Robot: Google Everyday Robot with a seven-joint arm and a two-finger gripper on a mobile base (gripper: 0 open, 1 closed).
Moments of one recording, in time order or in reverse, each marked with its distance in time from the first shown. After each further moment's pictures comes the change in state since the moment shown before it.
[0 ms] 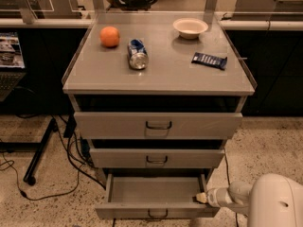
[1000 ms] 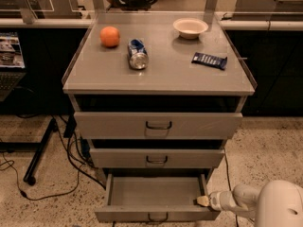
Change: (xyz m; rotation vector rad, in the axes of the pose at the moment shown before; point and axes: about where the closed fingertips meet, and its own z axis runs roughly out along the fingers) arm 0.014 0.005 -0.009 -0.066 -0.005 -0.006
